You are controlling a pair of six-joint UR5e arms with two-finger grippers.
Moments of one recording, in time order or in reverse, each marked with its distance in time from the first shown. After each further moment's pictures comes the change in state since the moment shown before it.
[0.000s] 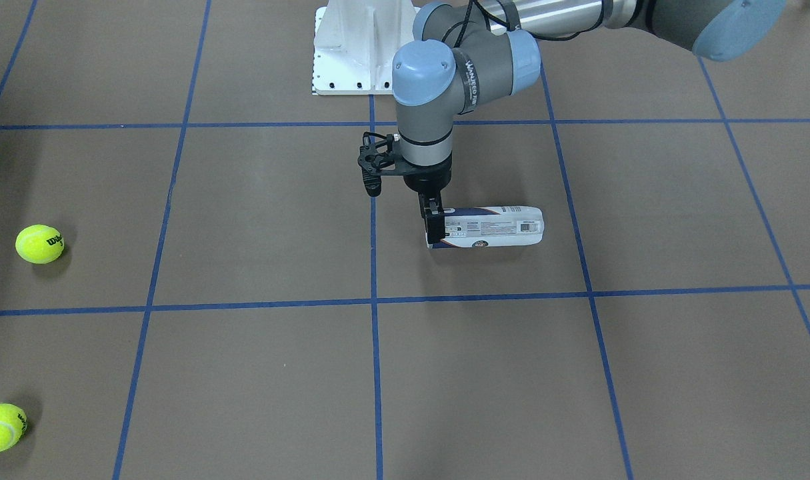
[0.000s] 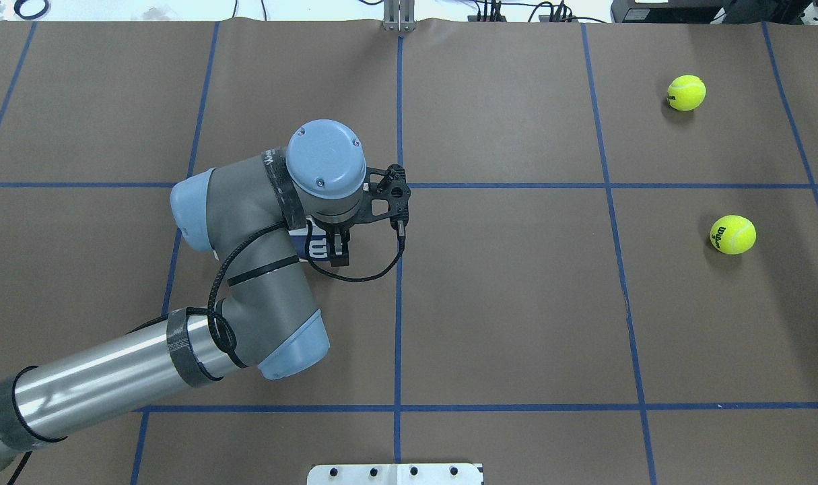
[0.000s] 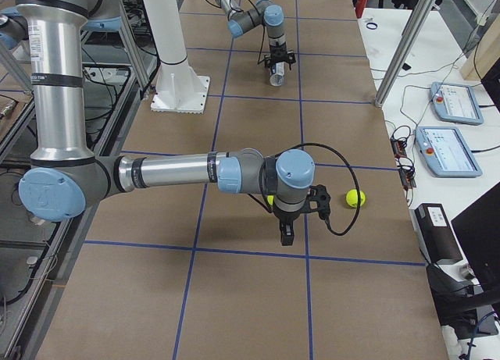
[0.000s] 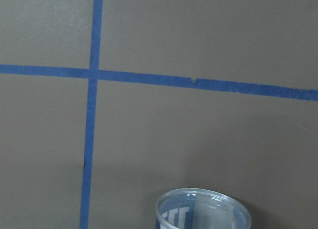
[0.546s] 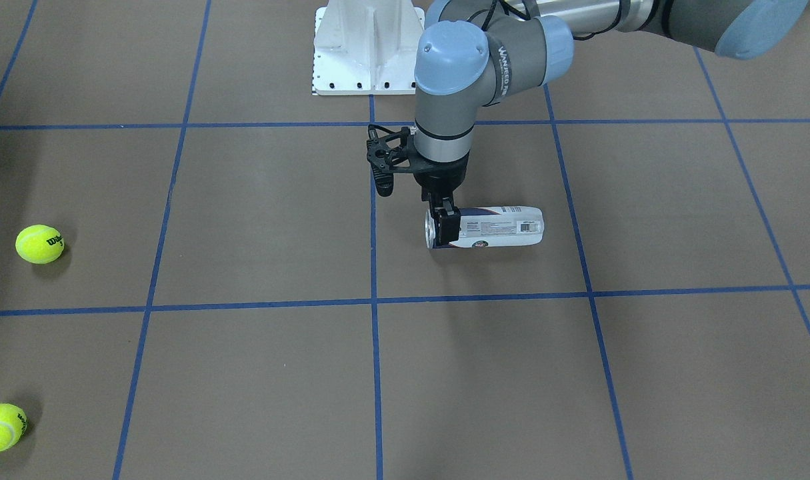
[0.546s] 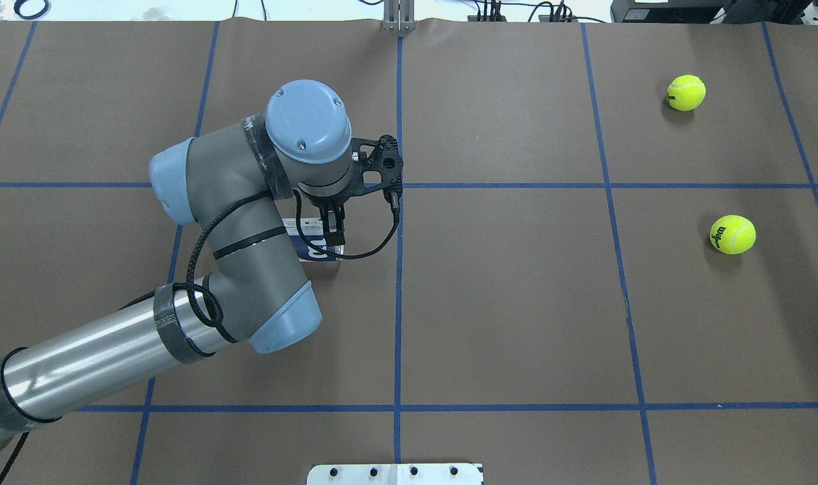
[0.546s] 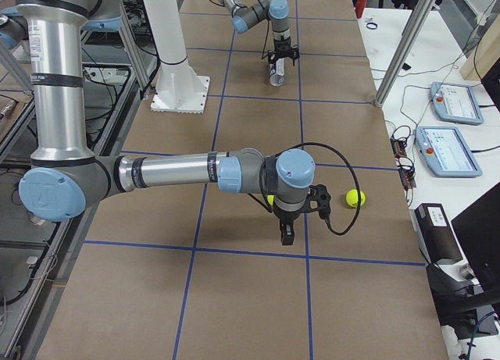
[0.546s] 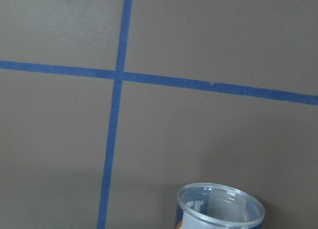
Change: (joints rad) left arm -0.037 -0.006 -0.016 0.003 -0.024 0.003; right arm 0.000 0.004 0.001 0.000 0.000 0.001
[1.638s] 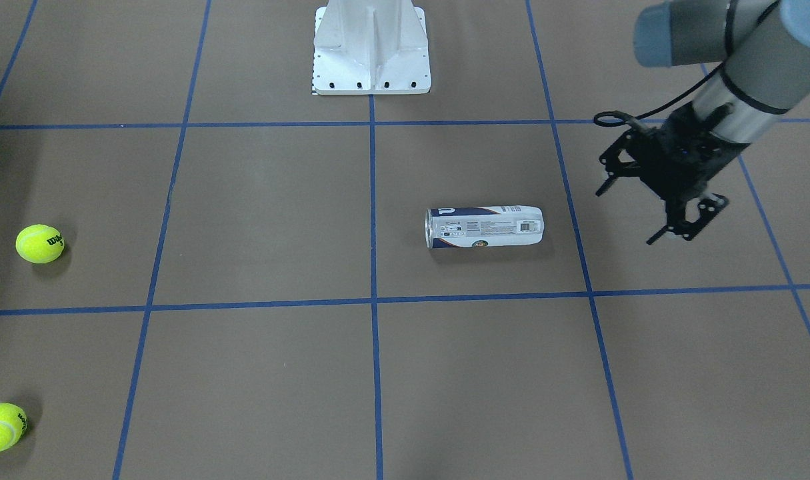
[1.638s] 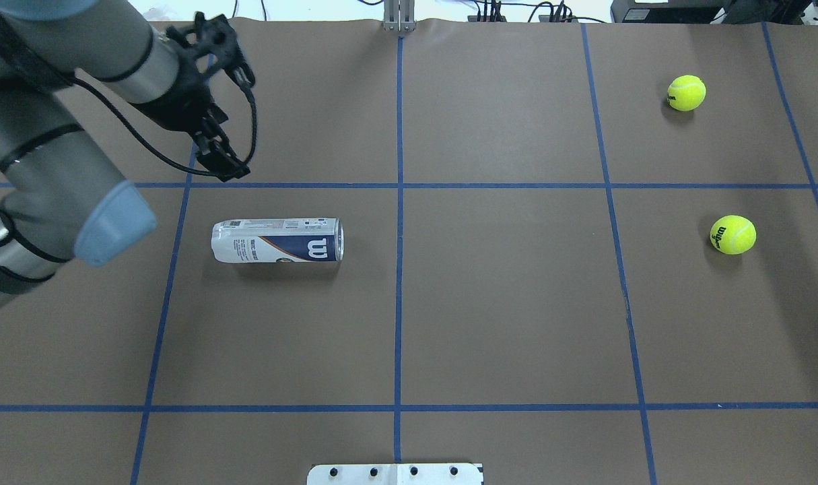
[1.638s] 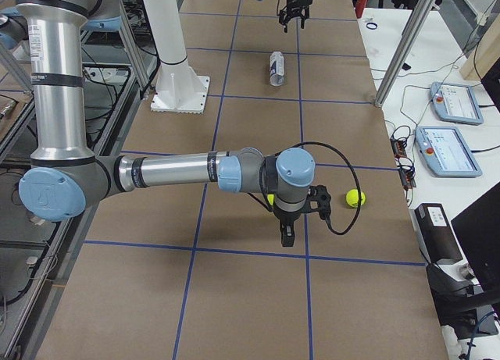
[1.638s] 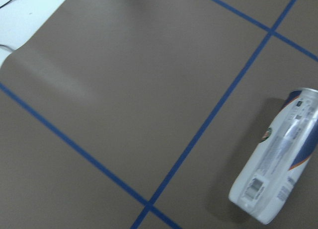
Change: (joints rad) left arm -0.268 0.196 -0.230 -0.067 -0.352 -0.139; right arm 0.000 0.001 0.001 0.000 -0.023 0.000
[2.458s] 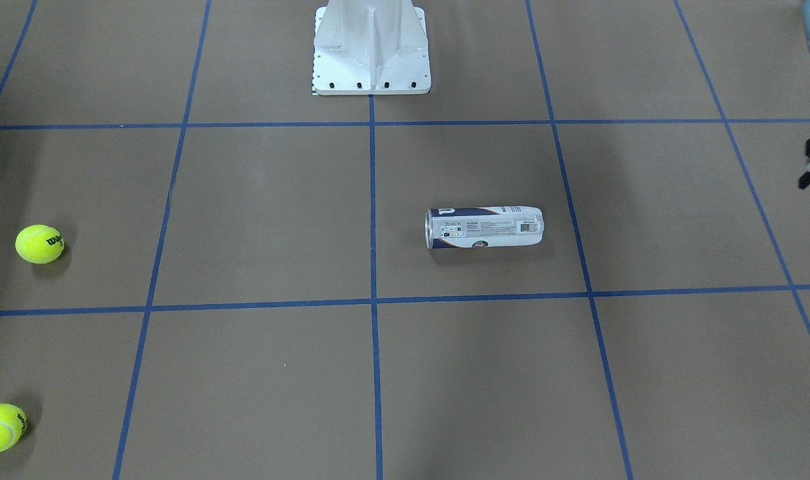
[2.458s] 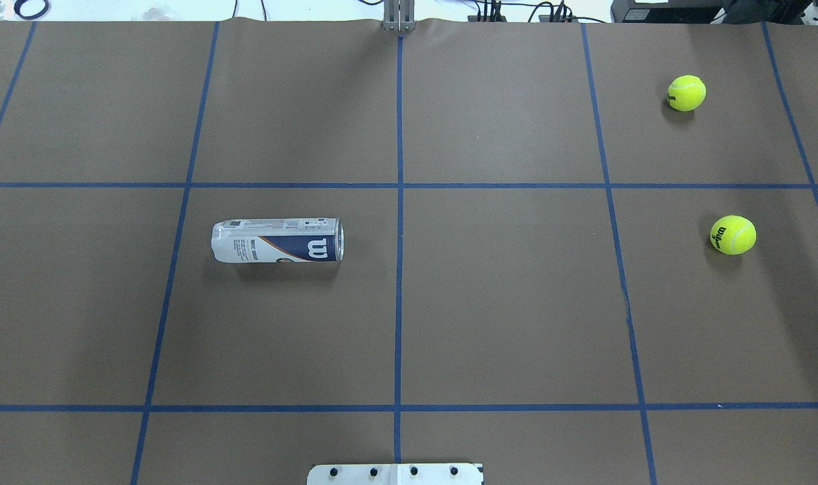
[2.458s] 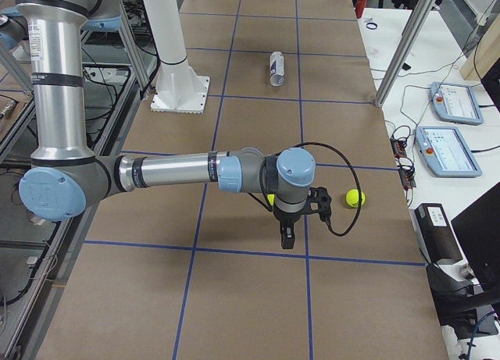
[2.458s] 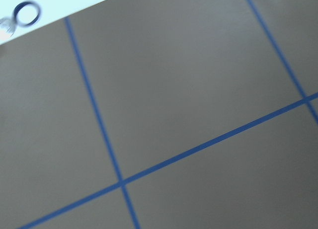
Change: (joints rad) left arm -0.479 0.377 -0.050 -0.106 -0.193 -0.045; right arm 0.000 0.000 -0.004 -0.002 -0.021 0.007
